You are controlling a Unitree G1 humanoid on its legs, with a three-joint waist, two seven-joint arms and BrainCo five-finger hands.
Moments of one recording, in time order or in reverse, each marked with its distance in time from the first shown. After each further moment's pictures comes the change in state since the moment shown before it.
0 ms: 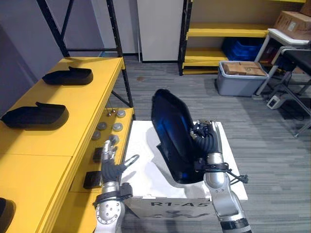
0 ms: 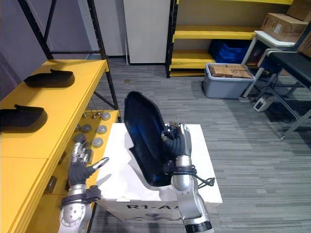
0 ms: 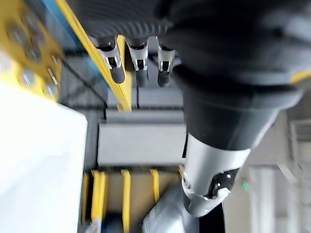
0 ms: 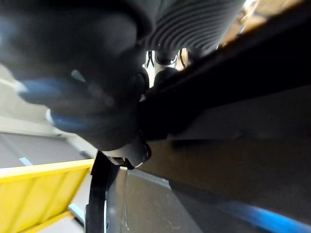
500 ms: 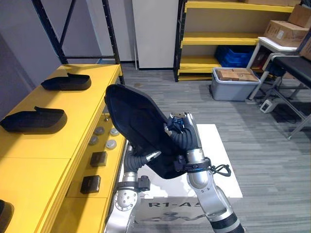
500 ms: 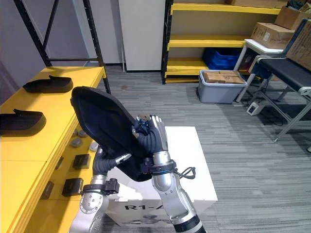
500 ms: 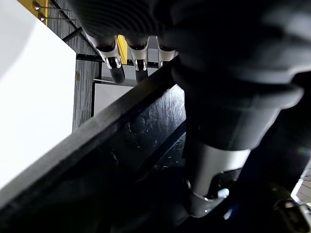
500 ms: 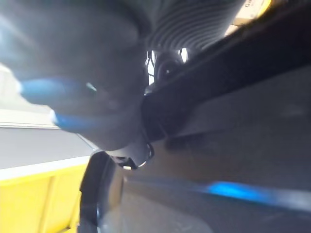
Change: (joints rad) left arm -0.129 0.022 -0.112 0.098 -0.070 0.041 0.026; right arm -0.085 0.014 0.171 -0.075 0.005 -0.018 -0.009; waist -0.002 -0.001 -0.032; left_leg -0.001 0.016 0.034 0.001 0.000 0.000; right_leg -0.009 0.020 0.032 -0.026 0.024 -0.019
